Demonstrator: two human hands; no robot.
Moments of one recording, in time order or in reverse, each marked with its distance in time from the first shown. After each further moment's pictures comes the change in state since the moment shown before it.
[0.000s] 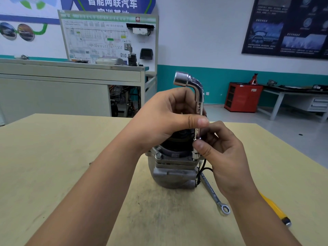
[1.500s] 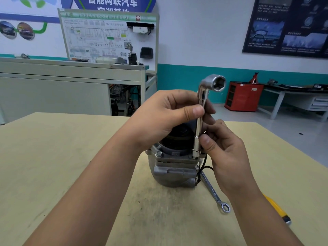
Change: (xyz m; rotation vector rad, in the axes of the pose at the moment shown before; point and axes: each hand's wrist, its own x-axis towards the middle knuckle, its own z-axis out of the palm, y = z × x) left_hand -0.001 -0.002 -0.002 -0.134 -0.078 -0.028; right_hand 0.001 0.004 -0.002 -0.030 0.005 -0.007
